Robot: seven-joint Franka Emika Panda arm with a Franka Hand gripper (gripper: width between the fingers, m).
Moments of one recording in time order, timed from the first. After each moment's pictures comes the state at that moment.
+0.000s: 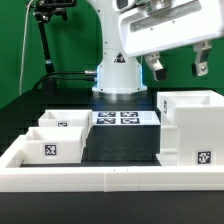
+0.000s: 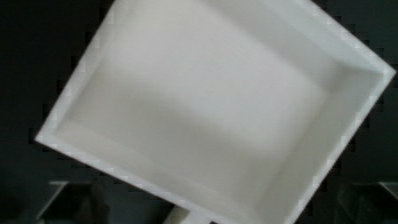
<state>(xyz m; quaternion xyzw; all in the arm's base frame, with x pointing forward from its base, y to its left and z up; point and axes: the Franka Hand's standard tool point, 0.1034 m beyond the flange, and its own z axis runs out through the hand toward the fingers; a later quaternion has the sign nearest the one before) 0.588 0.065 0.152 -0.89 0.44 -0.01 0.12</state>
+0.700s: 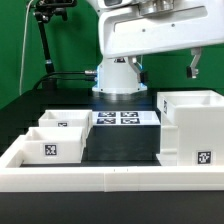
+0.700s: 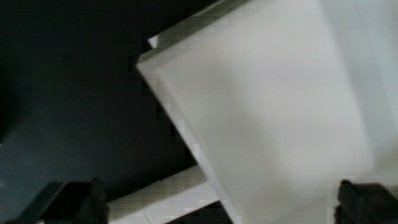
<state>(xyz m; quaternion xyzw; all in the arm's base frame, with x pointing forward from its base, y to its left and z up) 0.576 0.041 0.147 -0.98 0.16 -0.02 0.07</state>
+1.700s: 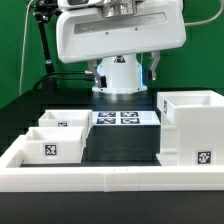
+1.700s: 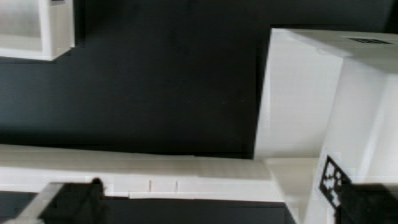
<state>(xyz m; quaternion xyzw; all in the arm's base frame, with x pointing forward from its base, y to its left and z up) 0.567 -0.019 0.139 -1.00 -0.06 -0.04 0.05</state>
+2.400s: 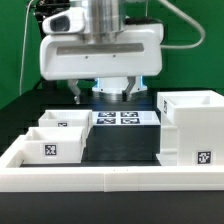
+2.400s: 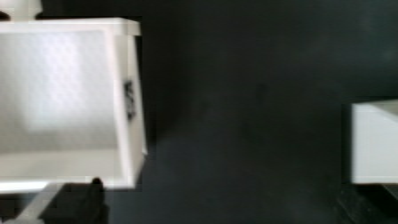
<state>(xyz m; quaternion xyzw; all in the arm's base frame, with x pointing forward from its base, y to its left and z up) 0.531 -0.068 0.090 -1.00 0.01 0.02 0.01</state>
